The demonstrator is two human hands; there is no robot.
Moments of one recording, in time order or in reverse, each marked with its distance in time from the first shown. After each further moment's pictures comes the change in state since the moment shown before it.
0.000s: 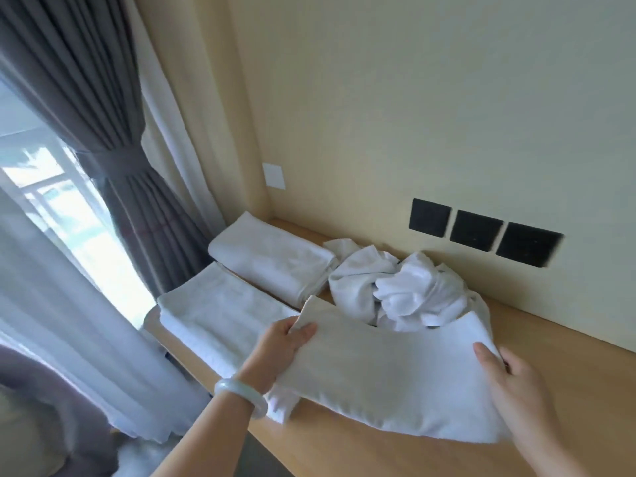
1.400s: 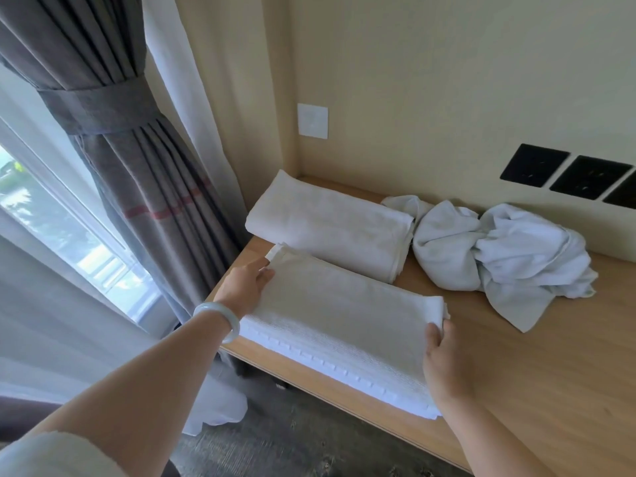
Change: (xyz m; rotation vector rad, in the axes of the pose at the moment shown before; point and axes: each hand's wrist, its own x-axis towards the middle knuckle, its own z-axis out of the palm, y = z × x) left_hand 0.218 -0.079 -0.299 0.734 0.001 0.205; right_hand -0.059 -0.072 0.343 -0.224 0.163 0.162
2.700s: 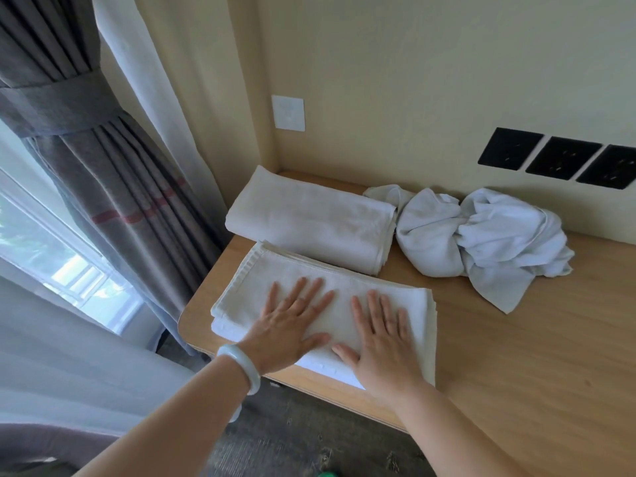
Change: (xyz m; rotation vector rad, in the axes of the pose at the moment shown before) left_hand -0.070 0.045 0.056 0.589 -0.273 0.654; right_hand -0.023 -0.021 0.039 -0.771 -0.321 -0.538
